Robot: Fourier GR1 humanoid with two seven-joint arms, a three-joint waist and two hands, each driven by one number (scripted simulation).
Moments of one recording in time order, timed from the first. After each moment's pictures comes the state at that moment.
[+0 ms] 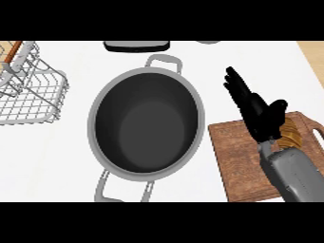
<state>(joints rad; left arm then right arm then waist) -0.09 0.62 0.03 -1.37 0.10 0.41 -0.19 -0.36 -0.33 0.32 -1.40 -0.29 -0.17 0.05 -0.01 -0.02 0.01</state>
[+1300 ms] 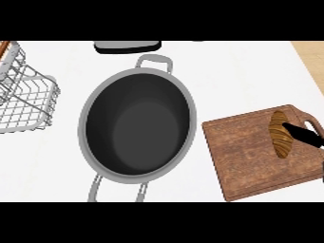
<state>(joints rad) 0.08 0.65 -0.04 -1.69 0.10 0.36 0.12 -0.19 -0.59 0.19 -1.17 0.31 -0.83 0.30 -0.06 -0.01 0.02</state>
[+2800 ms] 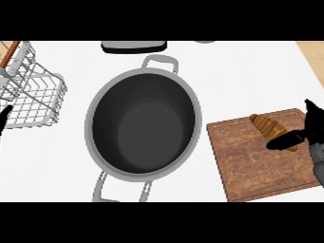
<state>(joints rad) 0.00 0.60 -0.08 -1.71 0.06 0.34 0.31 -0.31 -0.68 0.38 -1.41 0.33 -0.20 1.11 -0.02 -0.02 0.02</state>
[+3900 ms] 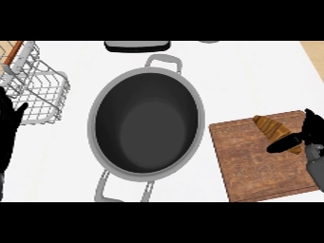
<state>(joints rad) -0.05 0.54 -0.11 -1.68 0.03 0.31 0.33 -0.31 -0.60 0.32 -1.25 0.37 -0.18 1.07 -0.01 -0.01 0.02</state>
